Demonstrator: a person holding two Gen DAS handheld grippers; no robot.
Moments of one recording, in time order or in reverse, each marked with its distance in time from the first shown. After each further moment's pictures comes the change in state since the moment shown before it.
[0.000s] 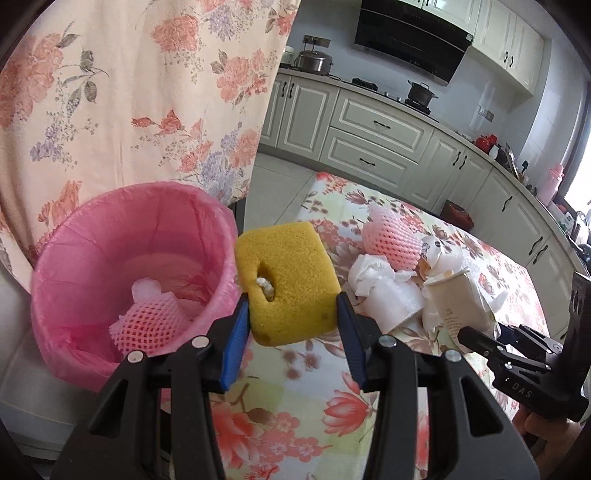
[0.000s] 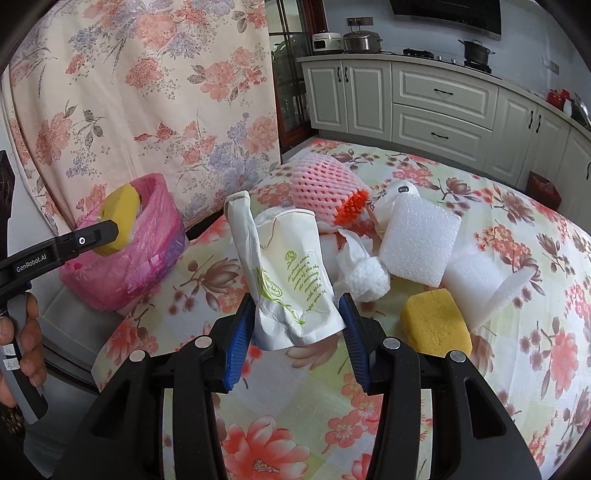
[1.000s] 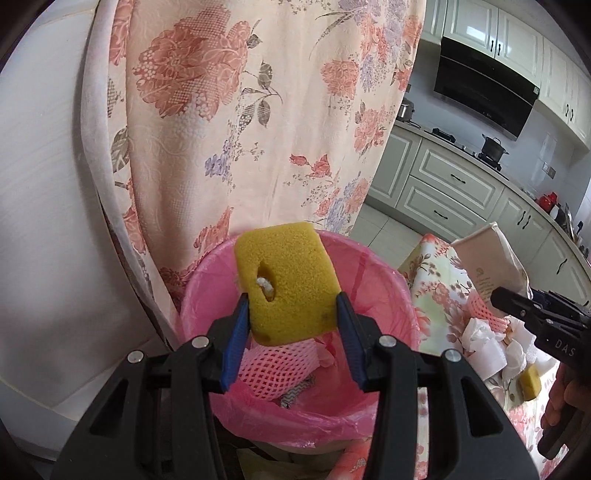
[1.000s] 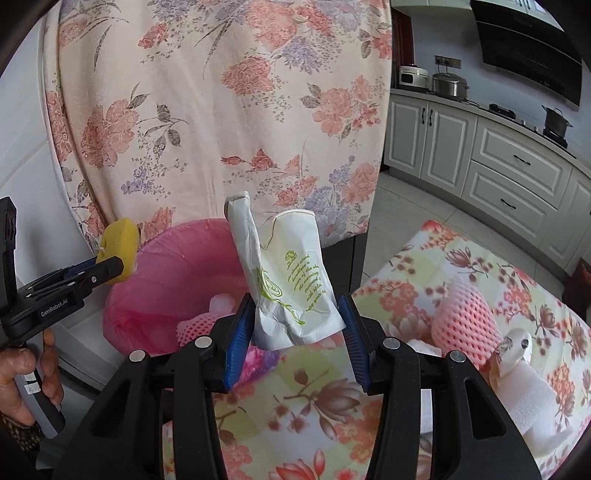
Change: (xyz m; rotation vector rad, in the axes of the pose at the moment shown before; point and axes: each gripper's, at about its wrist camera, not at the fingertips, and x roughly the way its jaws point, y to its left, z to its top) left arm -0.040 0.140 0.018 -0.165 -0.130 0.224; right arm 0.052 0.146 0.106 -0.246 -0.054 0.165
